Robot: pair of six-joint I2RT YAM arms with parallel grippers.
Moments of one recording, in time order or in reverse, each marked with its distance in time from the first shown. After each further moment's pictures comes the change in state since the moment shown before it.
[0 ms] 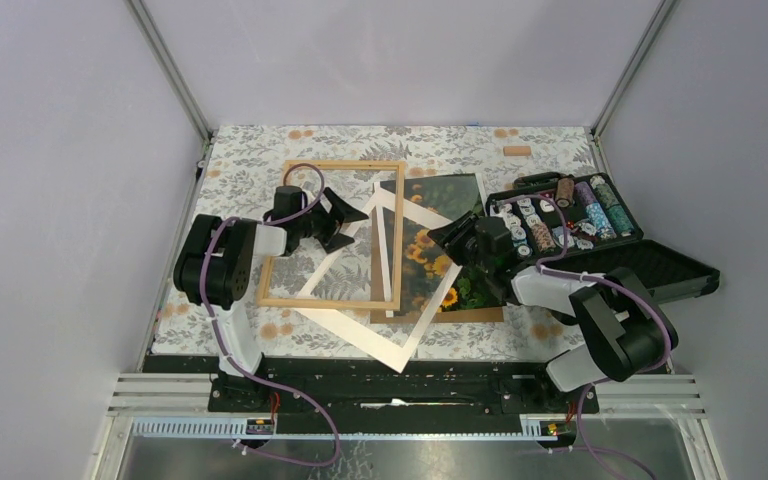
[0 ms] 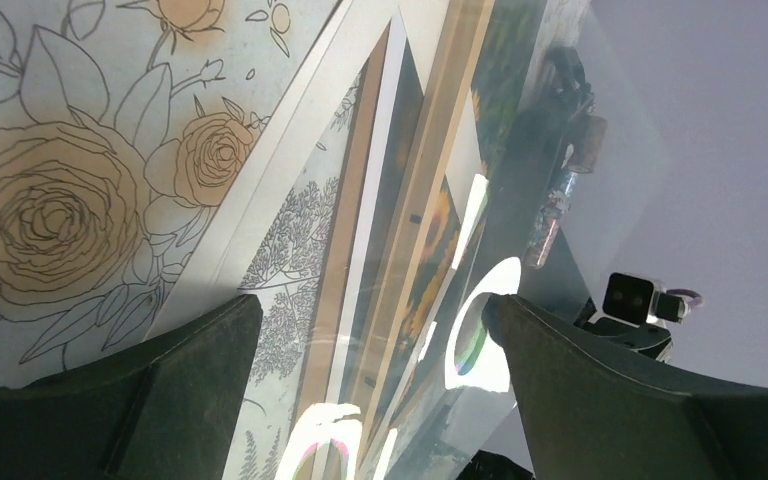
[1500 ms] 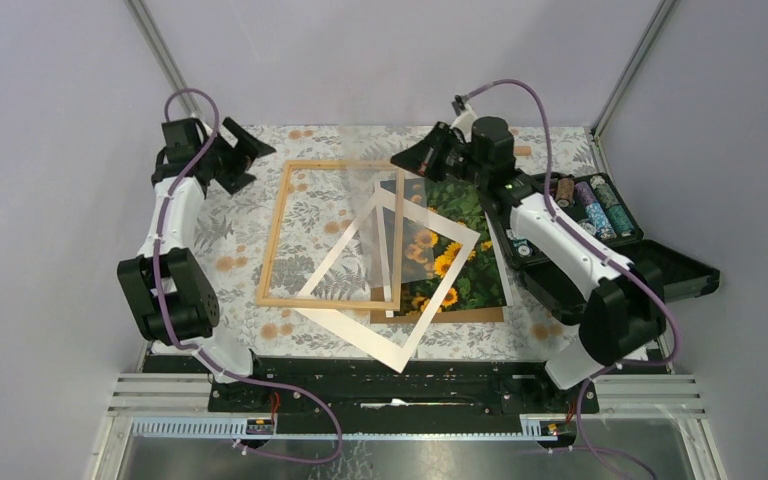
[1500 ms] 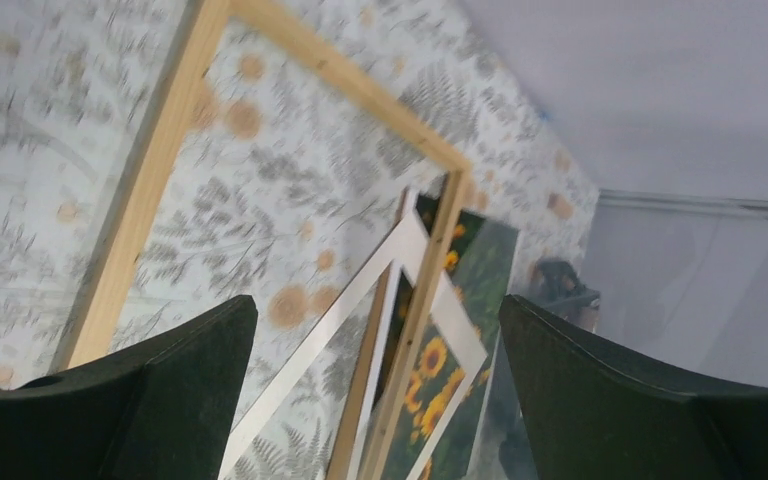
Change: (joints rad) left arm 0.402 -0.253 0.519 -0.821 -0.148 0.370; right arm 0.003 0.058 0.756 -0.415 -0.378 -0.263
